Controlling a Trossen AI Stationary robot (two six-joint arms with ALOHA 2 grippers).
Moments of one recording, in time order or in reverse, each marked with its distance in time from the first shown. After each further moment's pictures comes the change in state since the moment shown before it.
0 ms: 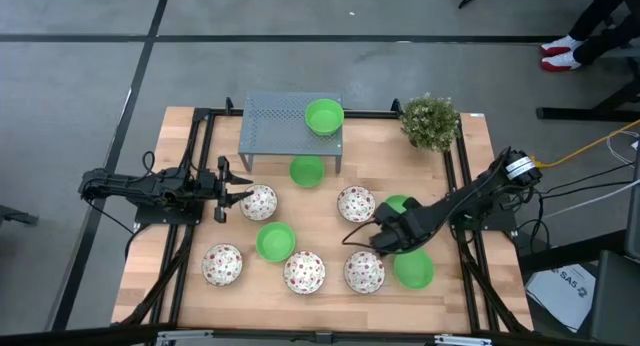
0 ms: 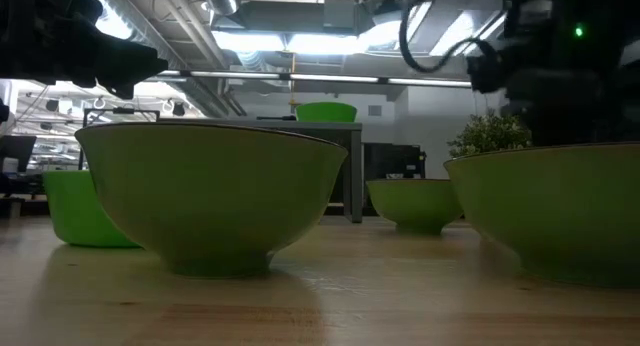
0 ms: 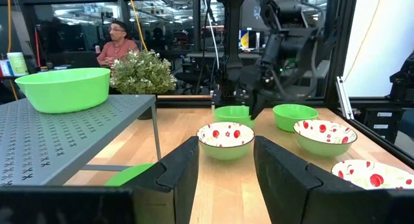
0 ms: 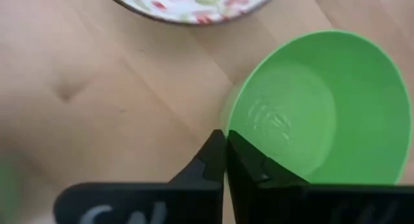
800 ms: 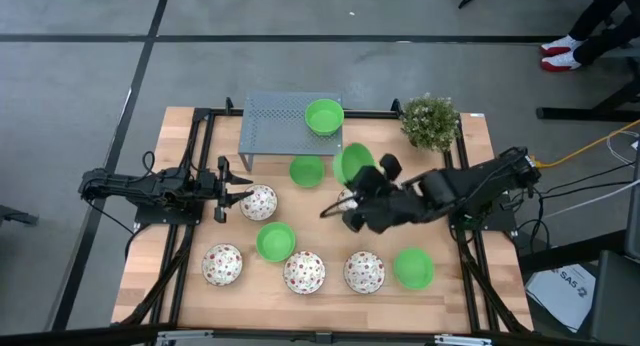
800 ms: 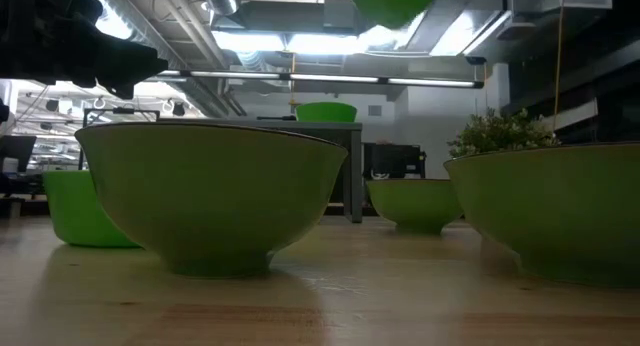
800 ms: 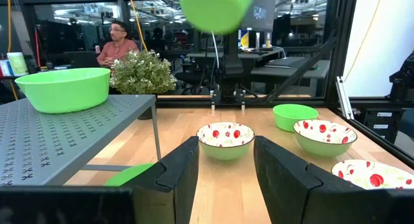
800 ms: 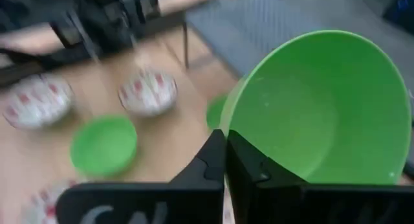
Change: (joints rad) left arm 0.000 0.000 0.000 0.000 0.000 0.000; right arm -0.062 0.000 0.777 -0.082 0.437 -0.489
